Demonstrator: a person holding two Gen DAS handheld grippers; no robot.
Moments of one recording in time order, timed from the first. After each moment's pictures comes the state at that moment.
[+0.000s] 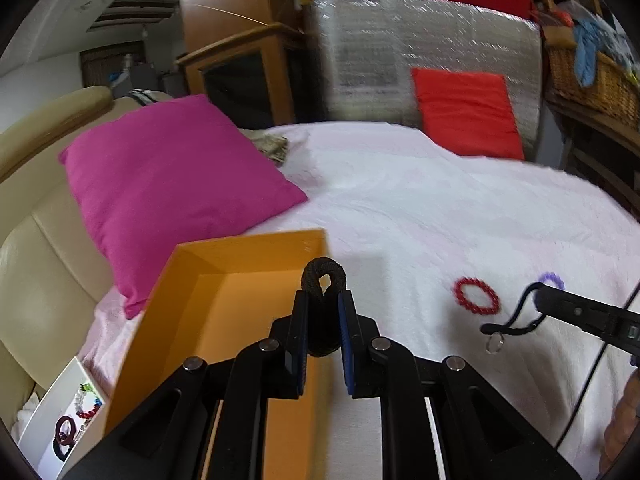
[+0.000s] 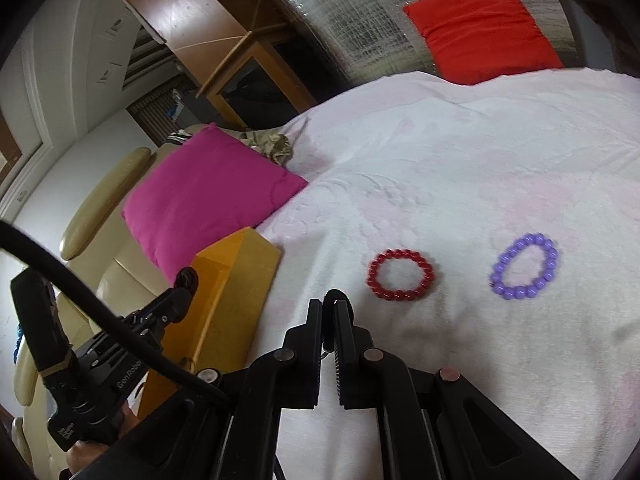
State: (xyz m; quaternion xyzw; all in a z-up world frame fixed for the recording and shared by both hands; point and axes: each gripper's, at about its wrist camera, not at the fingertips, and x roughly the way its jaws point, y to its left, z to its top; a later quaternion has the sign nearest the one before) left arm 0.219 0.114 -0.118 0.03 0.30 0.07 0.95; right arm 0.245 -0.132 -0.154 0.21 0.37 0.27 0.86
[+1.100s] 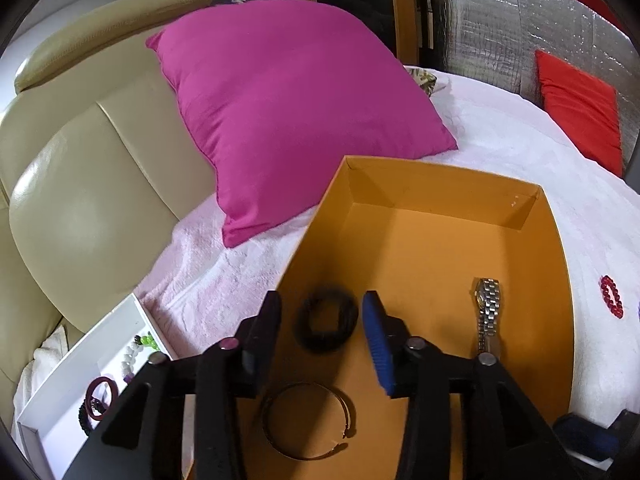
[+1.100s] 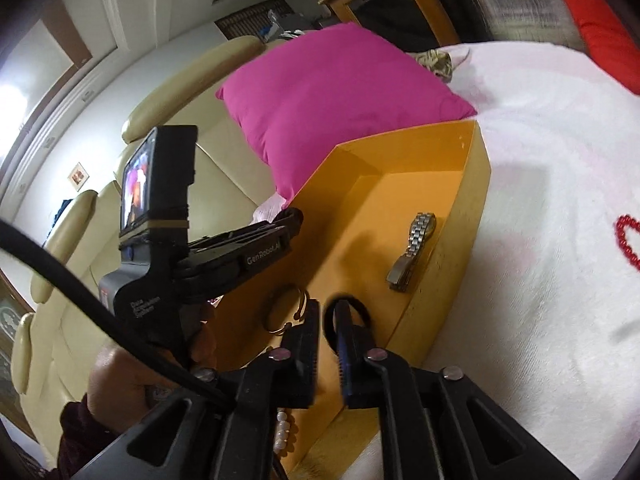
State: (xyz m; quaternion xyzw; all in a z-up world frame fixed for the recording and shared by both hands) left arm 0.233 0.260 -0.166 -0.03 0.38 0.21 0.90; right arm 0.208 0.056 -0.169 0.11 0.42 0.43 0.79
